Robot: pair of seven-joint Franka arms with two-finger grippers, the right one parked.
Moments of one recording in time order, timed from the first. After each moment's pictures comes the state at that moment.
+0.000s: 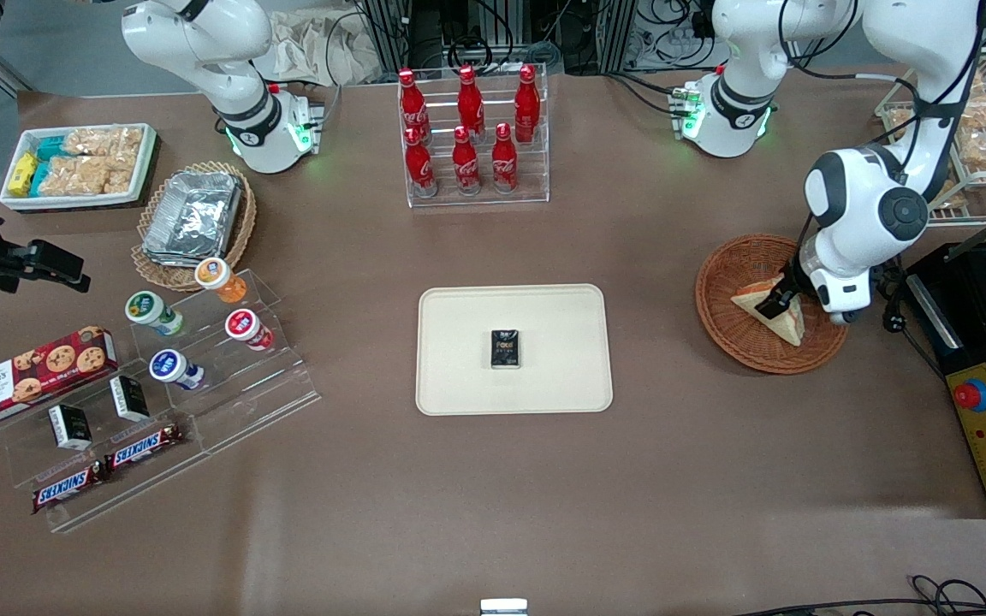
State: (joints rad) arm 0.06 0.10 -0.04 -2.52 -0.09 2.54 -0.83
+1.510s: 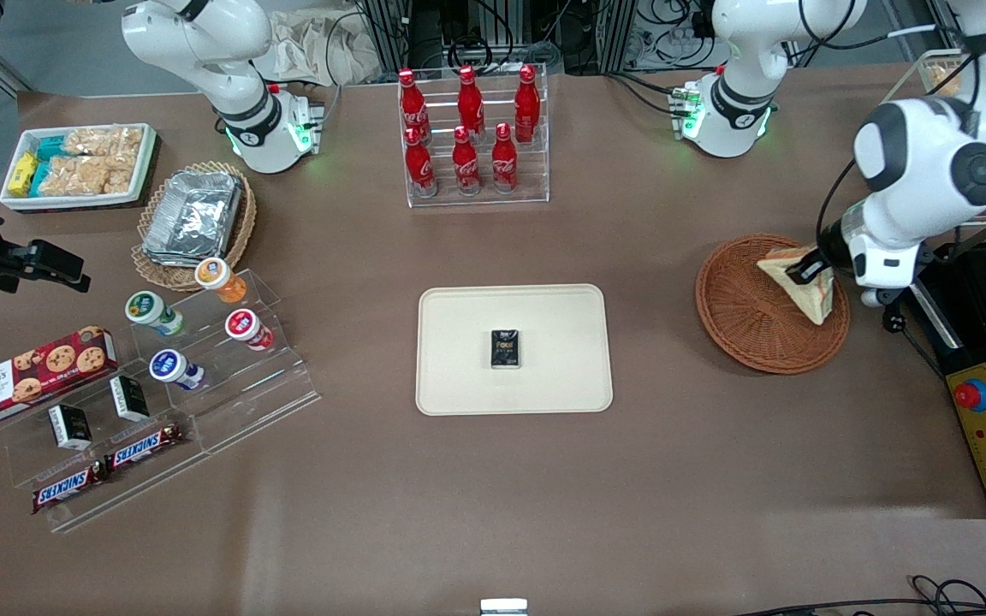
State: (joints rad) arm 0.06 -0.14 0.00 -2.38 -0.08 2.09 -0.53
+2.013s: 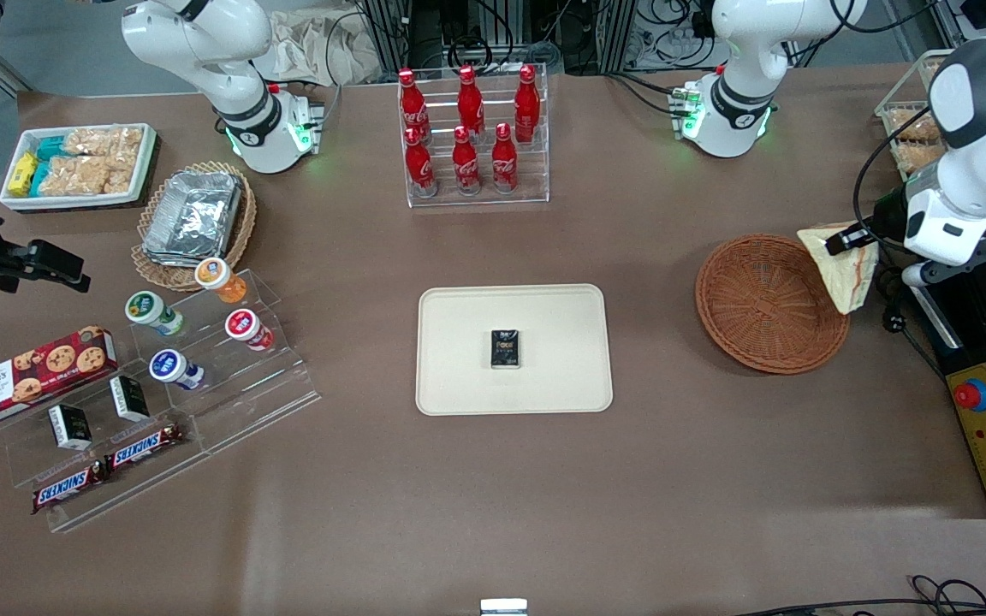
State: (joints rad) arm 0.05 -0.18 -0.01 -2.14 -0.08 1.81 -0.28
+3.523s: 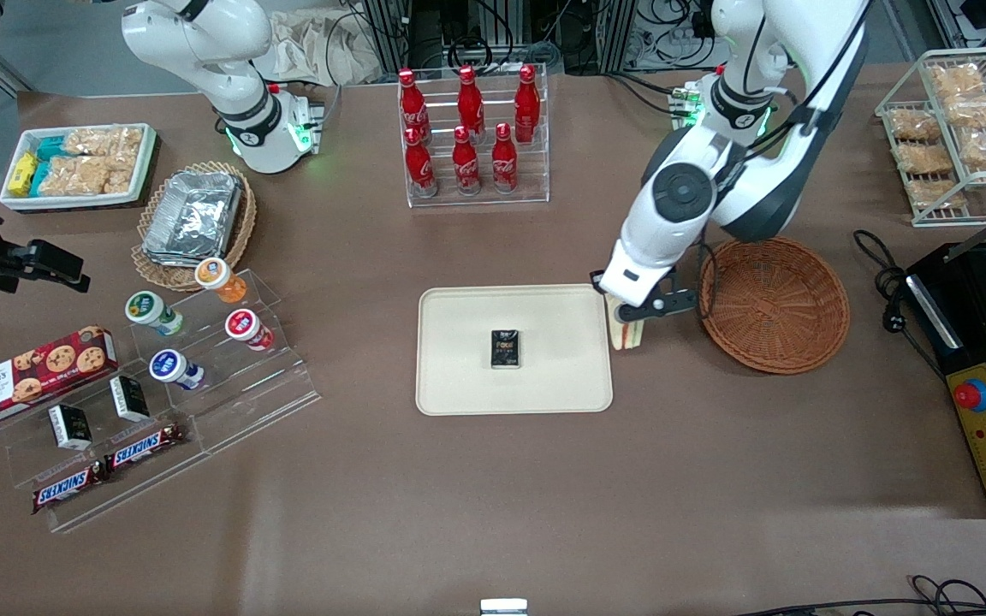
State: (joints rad) arm -0.04 0.26 -0.56 -2.06 0.10 2.21 -0.85
